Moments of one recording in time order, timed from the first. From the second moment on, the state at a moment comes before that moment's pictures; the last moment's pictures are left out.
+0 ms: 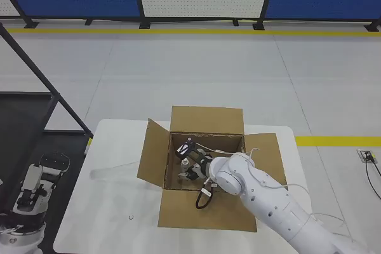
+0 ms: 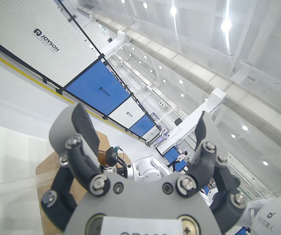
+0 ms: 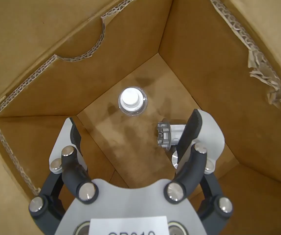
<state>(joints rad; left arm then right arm) 1.53 -1.27 -1.99 -2.01 -0.20 -0.53 -0.42 -0.40 -1.37 0.57 -1.10 -0.87 -0.17 0.71</state>
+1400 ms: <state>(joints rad) 1.47 -1.25 -1.92 -1.99 -0.15 -0.49 -0.40 -0.49 -1.39 0.74 -1.17 -1.06 -0.19 0.62</state>
